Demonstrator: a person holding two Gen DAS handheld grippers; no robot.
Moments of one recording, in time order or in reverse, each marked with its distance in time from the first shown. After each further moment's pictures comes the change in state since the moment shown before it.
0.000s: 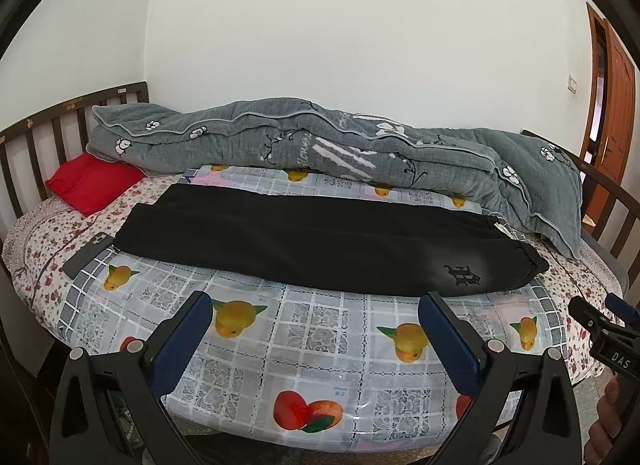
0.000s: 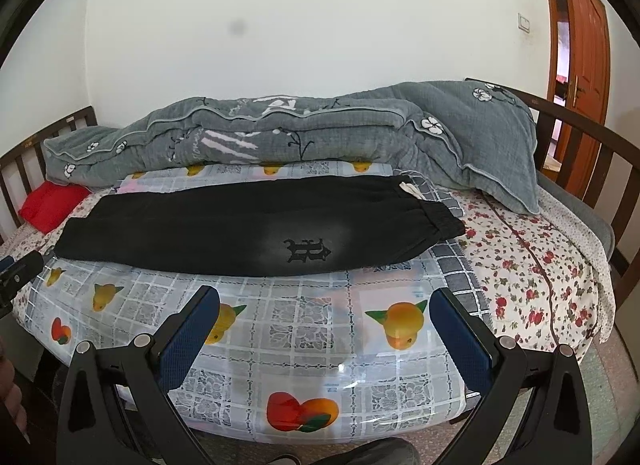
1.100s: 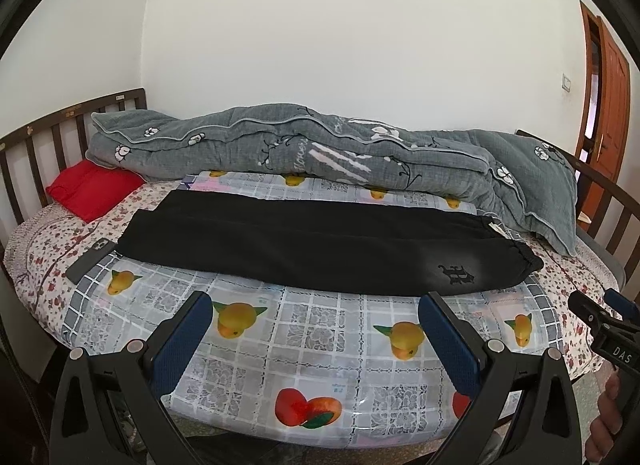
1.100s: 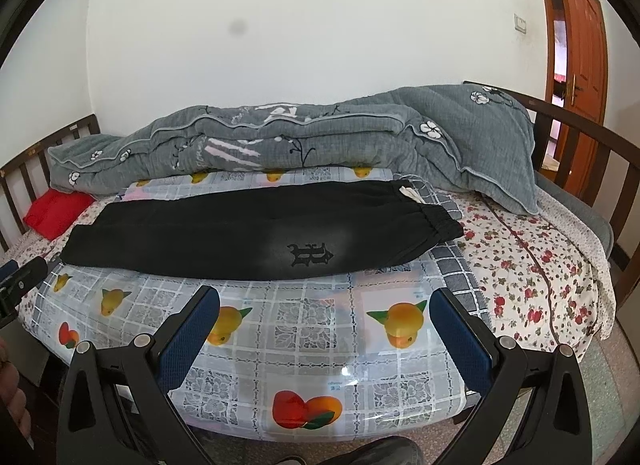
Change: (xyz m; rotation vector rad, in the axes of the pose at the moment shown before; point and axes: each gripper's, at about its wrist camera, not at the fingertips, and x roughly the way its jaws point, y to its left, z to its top) left arm -0.017 -0.003 0.002 0.017 -0.014 -0.007; right arm -0.014 -0.001 0.001 0.013 -0.020 0.010
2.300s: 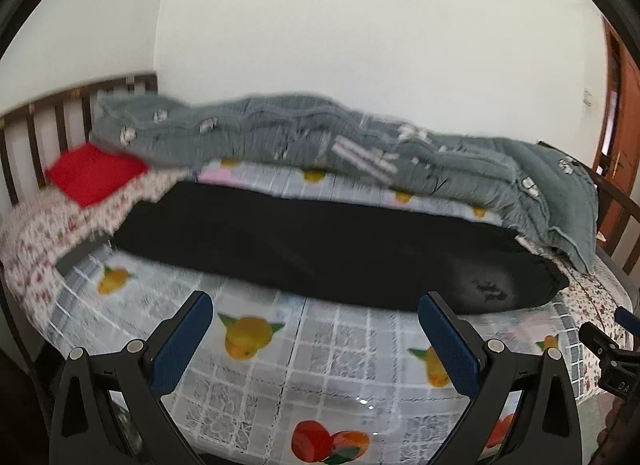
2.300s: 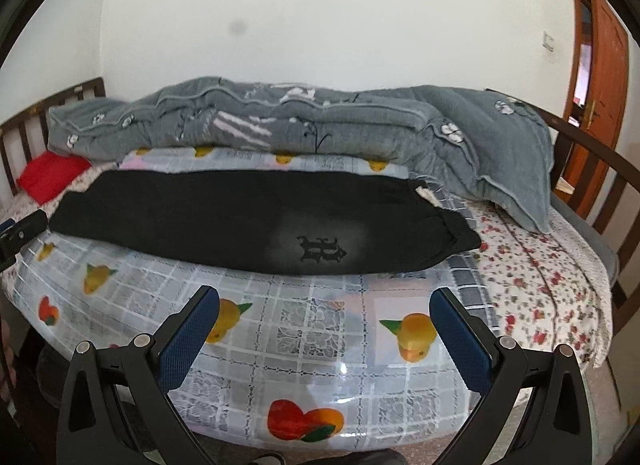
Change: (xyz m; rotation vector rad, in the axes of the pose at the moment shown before) left arm 0.069 0.041 -0.006 -0.075 0.024 0.017; right arm 0.046 0.031 0.000 -0.116 0.043 -0.006
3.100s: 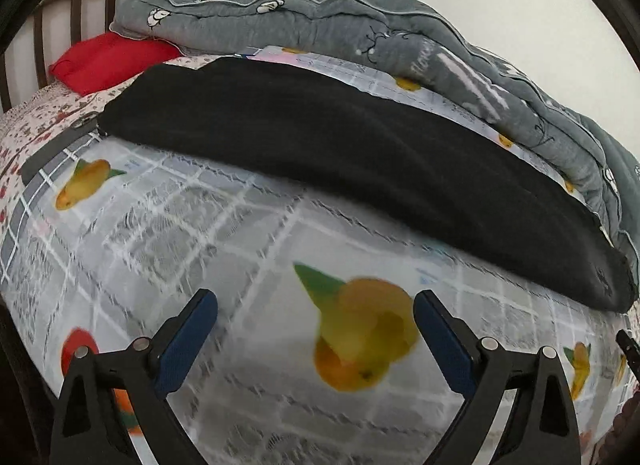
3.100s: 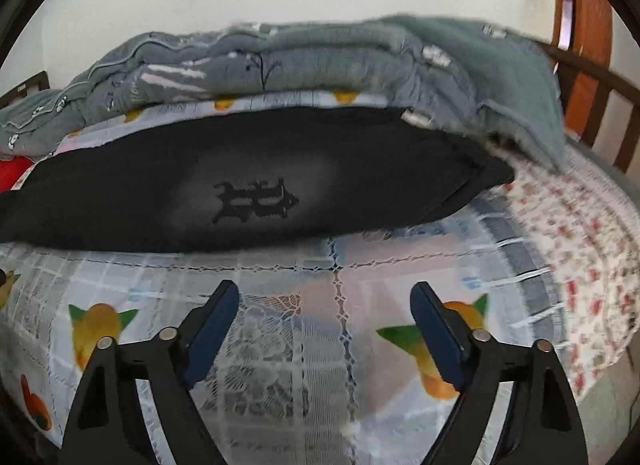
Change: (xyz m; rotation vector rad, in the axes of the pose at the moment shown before) left arm 0.157 0.105 -0.046 -0.150 0.231 0.092; right arm 0.163 -0.036 -0.042 0.132 0.131 -0.072
